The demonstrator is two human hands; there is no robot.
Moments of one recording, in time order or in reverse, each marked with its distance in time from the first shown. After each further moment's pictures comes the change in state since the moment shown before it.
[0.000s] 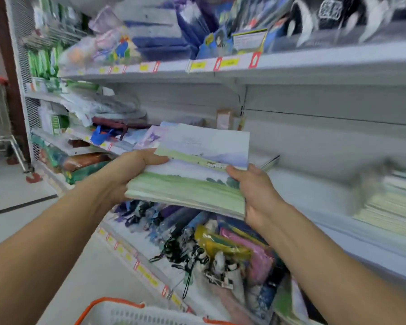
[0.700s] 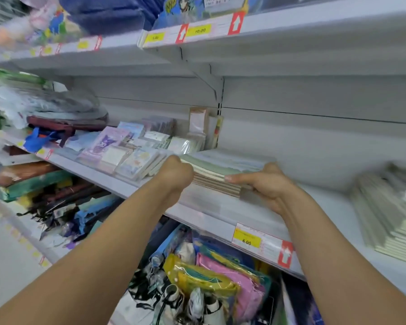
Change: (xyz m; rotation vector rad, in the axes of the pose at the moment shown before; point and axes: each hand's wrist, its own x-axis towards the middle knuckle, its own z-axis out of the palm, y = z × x) left_hand 0.168 -0.052 0.120 0.244 0.038 0.152; right_hand 0.158 -0.026 -0.094 -0.467 0.185 -0.081
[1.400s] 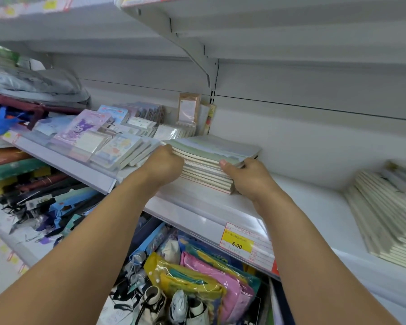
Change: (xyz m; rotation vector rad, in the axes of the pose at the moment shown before) left_hand 0.036 -0.013 0.010 0.305 0.004 0.149; right_hand 0.024 0.020 0.011 -0.319 0.068 -0.172
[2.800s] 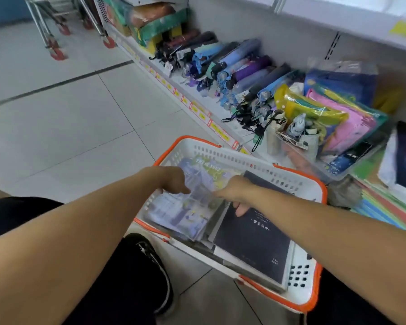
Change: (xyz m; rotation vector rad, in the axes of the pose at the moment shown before) left_hand -0.391 -0.252 -0.123 0.899 -0.837 -0.740; right_hand -0.365 0.125 0.212 -0.529 -1.079 0.476
